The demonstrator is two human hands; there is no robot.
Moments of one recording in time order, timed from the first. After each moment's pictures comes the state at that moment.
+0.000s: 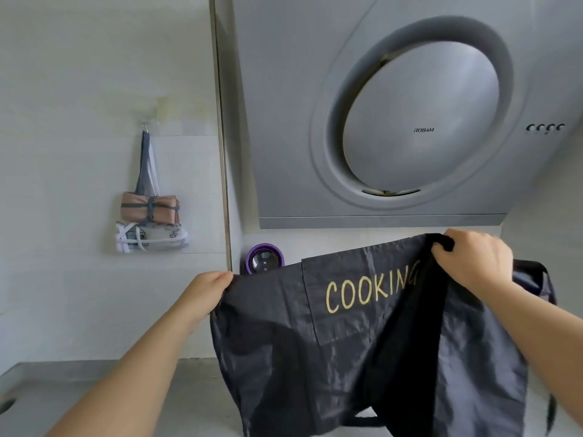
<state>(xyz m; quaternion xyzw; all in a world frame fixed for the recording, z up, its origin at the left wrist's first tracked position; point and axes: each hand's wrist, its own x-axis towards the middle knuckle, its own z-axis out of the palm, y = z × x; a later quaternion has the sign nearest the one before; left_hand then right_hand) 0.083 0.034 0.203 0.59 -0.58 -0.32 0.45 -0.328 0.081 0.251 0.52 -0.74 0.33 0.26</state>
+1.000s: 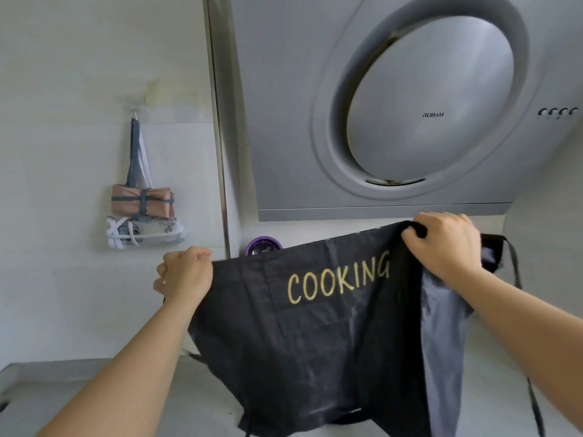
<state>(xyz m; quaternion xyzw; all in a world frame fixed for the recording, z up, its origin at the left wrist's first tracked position) 0.086 0.014 0.220 0.72 -0.53 -0.06 0.44 -0.283 0.057 0.251 0.59 -0.63 0.39 0.33</state>
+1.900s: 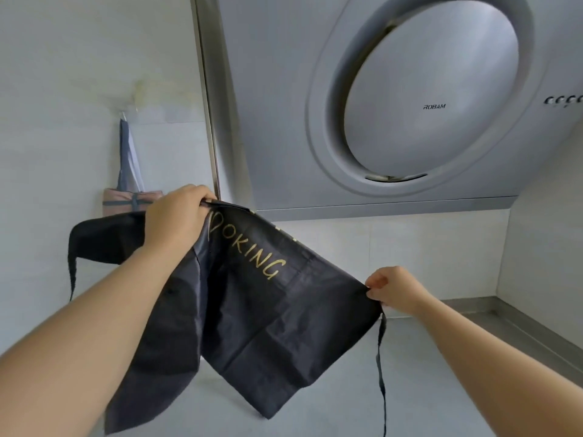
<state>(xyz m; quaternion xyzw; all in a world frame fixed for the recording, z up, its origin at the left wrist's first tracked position) 0.099 -0.005 0.299 0.53 -0.70 0.25 0.41 -0.246 0.022 0.187 0.63 -0.68 0.32 -0.20</state>
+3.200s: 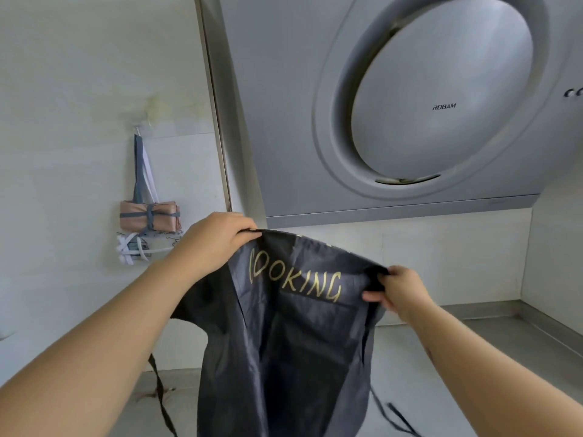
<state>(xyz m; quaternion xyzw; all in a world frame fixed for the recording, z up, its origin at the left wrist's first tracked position) 0.073 0.020 0.302 0.48 -0.83 0.11 0.27 -0.221 0.015 0.194 0.40 -0.62 0.55 -0.40</state>
